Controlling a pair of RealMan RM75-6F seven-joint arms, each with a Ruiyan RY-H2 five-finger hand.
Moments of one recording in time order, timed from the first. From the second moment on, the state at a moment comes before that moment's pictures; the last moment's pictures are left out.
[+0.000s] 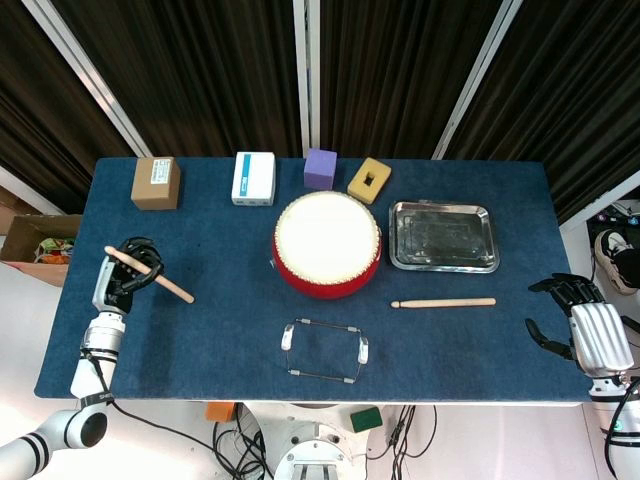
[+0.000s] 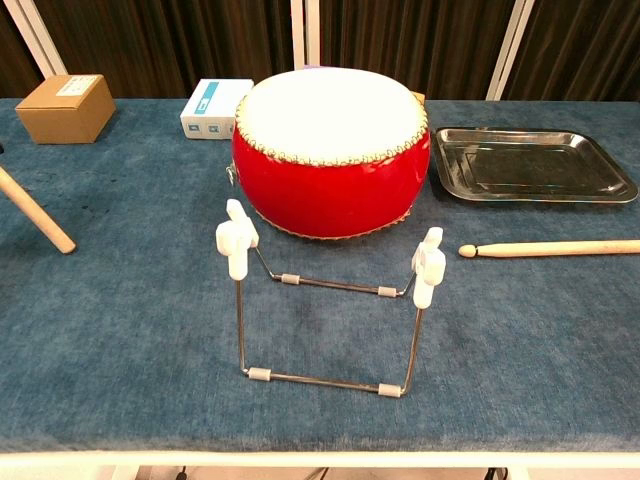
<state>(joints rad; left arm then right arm) -0.32 -1.53 -0.29 -1.31 1.31 1.11 -1.32 0.13 -1.07 0.07 -1.67 -1.58 1.51 0.15</state>
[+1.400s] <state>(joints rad) -0.26 -1.63 -0.16 -1.42 1.31 1.20 -0.83 0.11 -1.05 0.07 -1.70 -1.59 1.54 0.12</state>
